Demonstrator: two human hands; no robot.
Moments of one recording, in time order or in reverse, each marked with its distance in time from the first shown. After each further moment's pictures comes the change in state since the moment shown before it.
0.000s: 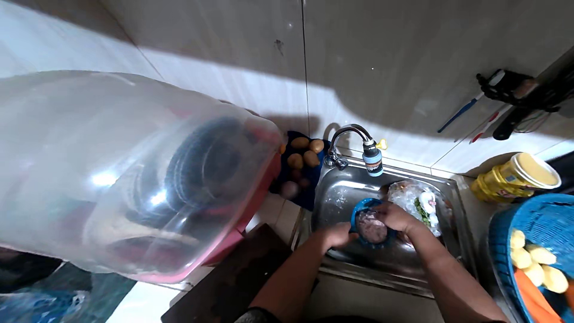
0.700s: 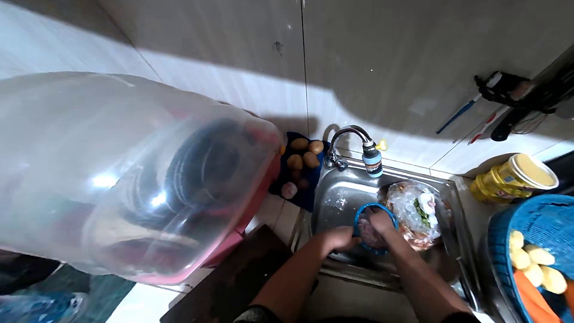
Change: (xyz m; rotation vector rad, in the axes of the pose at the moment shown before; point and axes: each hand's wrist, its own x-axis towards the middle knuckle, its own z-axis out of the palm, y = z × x) left_hand -0.015 0.021 -0.006 -0.013 -0.099 0.003; right_hand 0.046 -0.002 0.094 0.282 0.301 0.379
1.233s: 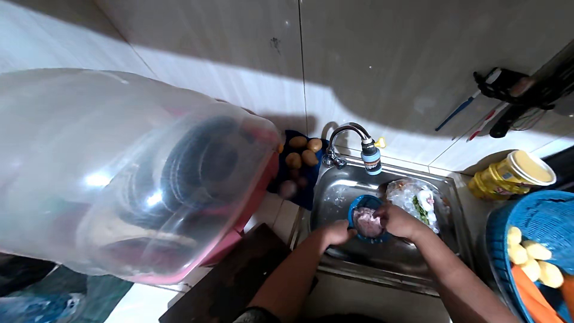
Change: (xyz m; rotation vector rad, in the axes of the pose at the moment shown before) left_hand 0.012 -0.017 -0.001 -0.019 0.120 -0.067; right_hand -0.068 -0.041 -0.123 -0.434 -0.284 -0.488
